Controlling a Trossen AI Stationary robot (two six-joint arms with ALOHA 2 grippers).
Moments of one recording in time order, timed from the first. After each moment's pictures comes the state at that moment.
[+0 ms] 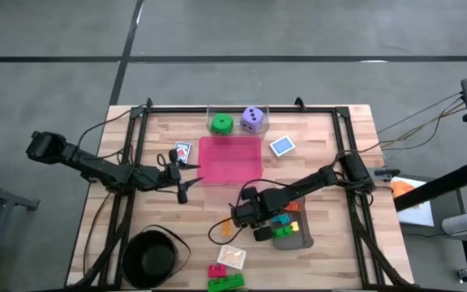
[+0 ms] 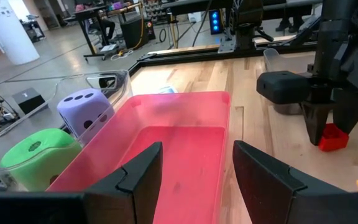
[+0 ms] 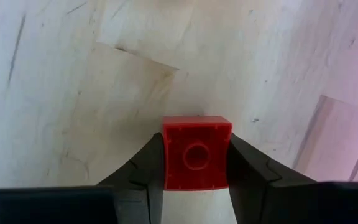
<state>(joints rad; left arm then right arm) -0.21 1.02 0.19 0.58 -0.48 0.07 0.30 2.10 1.48 -0.73 0.08 0.00</state>
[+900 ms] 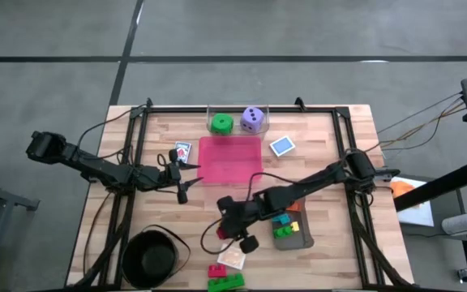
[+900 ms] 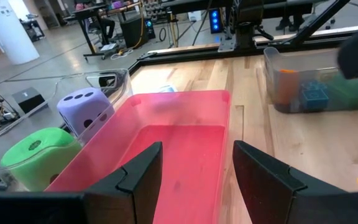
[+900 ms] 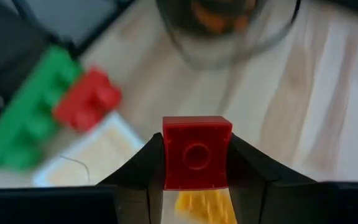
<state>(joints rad) -0.21 1.02 0.19 0.58 -0.48 0.07 0.31 2.03 1.48 -0.18 -0.12 -0.14</state>
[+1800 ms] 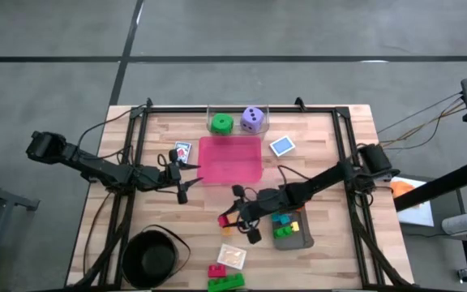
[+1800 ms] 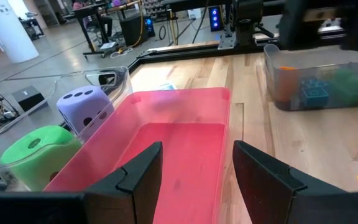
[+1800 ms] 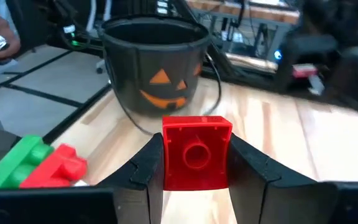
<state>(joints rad) -0.21 1.02 0.19 0.57 -0.48 0.07 0.28 1.86 0.99 0.61 0.00 -0.04</state>
